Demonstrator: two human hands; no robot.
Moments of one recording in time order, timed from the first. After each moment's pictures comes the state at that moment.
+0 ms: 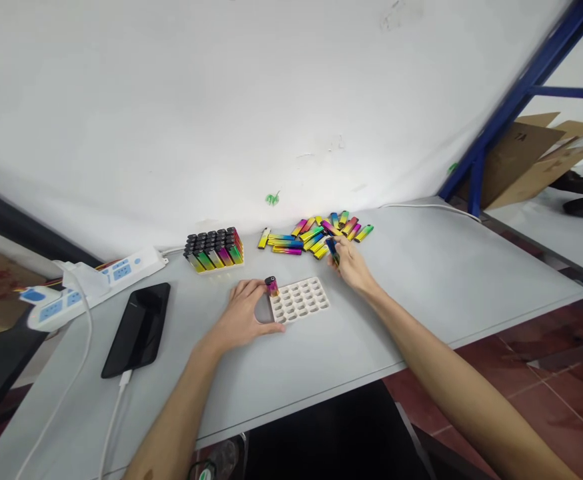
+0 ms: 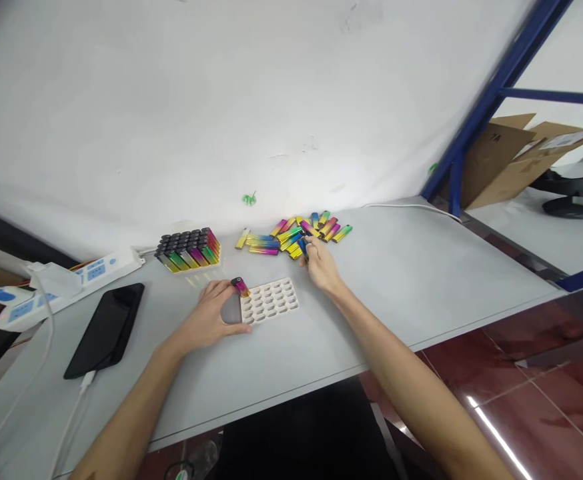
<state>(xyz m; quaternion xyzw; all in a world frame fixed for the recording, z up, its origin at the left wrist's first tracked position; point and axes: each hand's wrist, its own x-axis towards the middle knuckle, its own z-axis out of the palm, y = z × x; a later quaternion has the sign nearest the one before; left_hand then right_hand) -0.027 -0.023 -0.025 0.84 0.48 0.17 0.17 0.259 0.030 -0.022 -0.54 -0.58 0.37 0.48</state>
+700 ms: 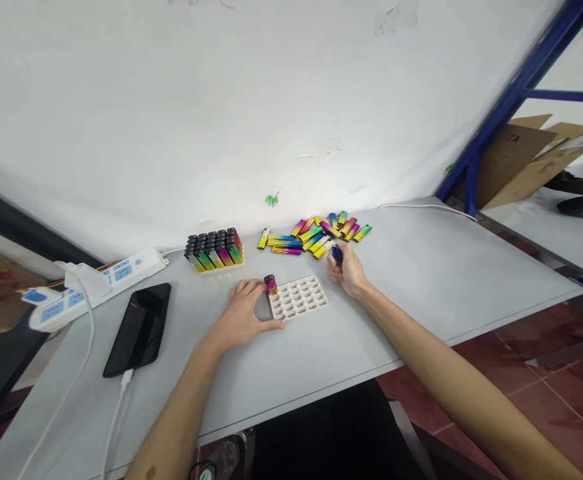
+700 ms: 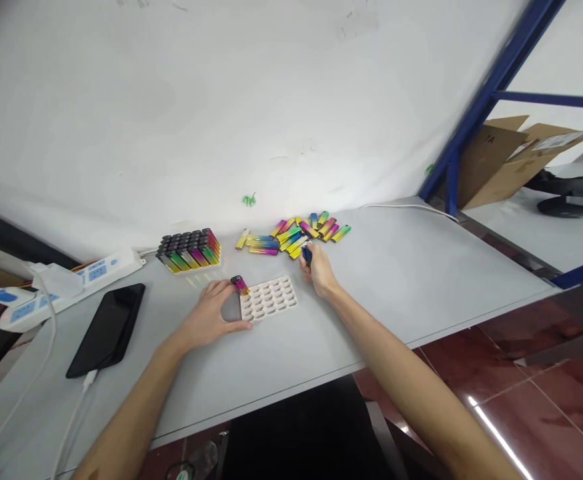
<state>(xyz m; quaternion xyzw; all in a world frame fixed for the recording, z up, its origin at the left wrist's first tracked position) -0.023 -0.024 -0.018 0.84 0.49 0.16 0.18 0.246 0.025 -0.019 -0.45 -0.38 0.61 0.54</state>
